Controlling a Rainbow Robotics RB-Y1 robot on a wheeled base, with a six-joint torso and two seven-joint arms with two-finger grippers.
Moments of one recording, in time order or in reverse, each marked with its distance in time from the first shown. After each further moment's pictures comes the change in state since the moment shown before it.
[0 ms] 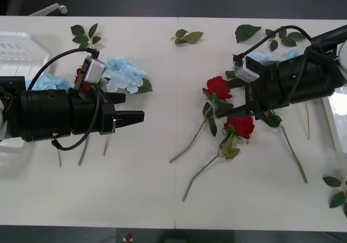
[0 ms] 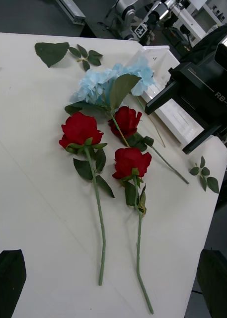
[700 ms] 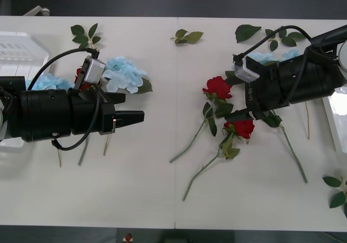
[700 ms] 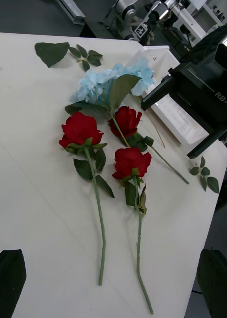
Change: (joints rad) right arm 0.000 0.000 0.000 0.000 0.000 0.000 0.000; left arm 0.000 0.000 0.000 0.000 0.000 0.000 0.000
